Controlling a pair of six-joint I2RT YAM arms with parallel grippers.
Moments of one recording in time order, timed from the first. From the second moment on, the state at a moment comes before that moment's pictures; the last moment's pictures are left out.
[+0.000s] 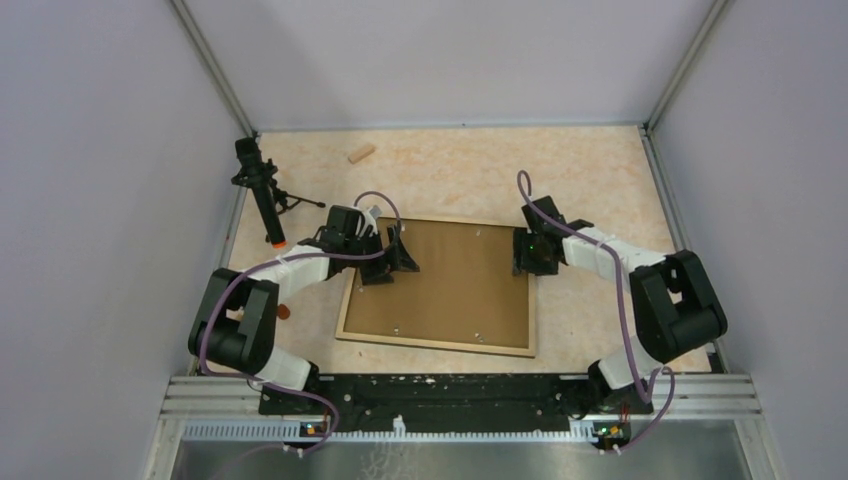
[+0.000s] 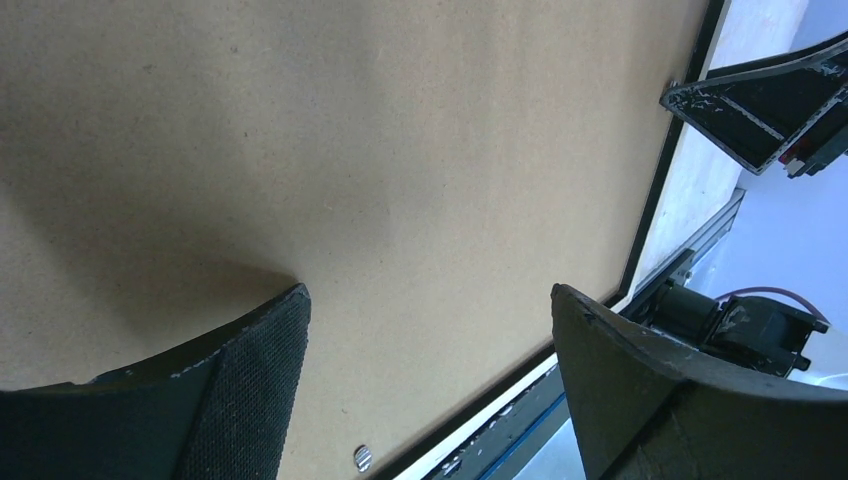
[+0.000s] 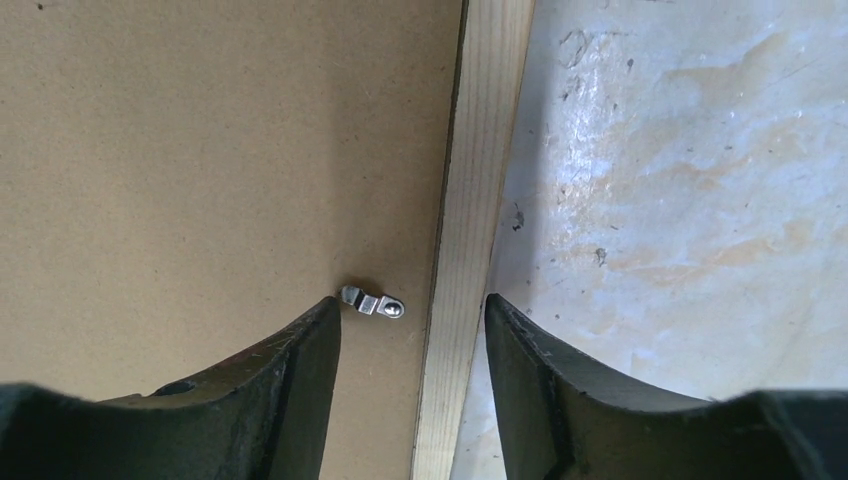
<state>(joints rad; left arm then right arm) -0.31 1.49 0.73 -0.15 0.57 -0.61 0.41 1.54 0.86 -0.46 0.07 0.41</state>
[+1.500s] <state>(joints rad) -0.30 1.27 0.73 -0.19 0.55 -0.53 0.42 1.36 0.88 -0.30 0.19 0.42</state>
